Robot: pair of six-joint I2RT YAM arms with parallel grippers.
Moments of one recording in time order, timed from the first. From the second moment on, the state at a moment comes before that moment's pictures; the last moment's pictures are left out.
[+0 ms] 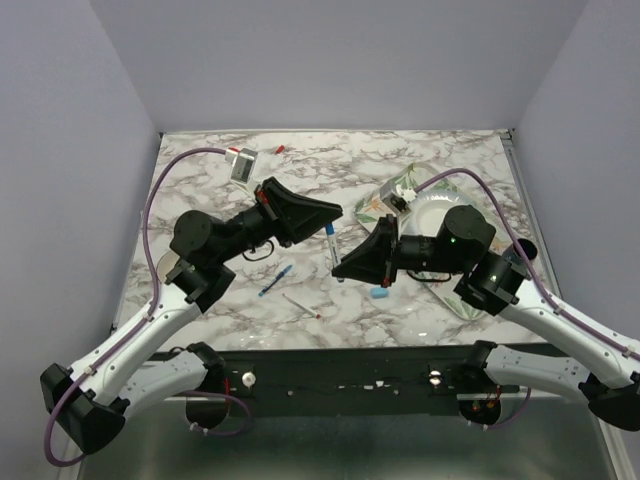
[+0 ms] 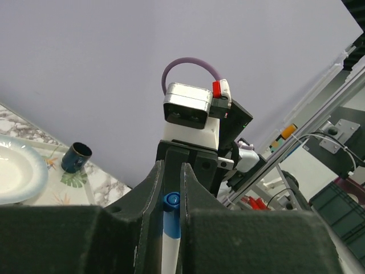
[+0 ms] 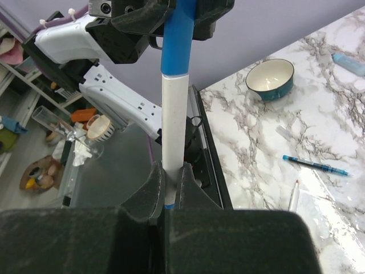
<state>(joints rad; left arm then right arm) -0.68 0.94 0.88 0.49 0.53 -0.98 0.89 0.97 0.98 0.00 -0.56 0.46</state>
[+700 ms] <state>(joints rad) -0.76 0.93 0.92 0.47 0.41 -0.91 0.89 0.98 1.11 -0.13 -0.54 0.47</state>
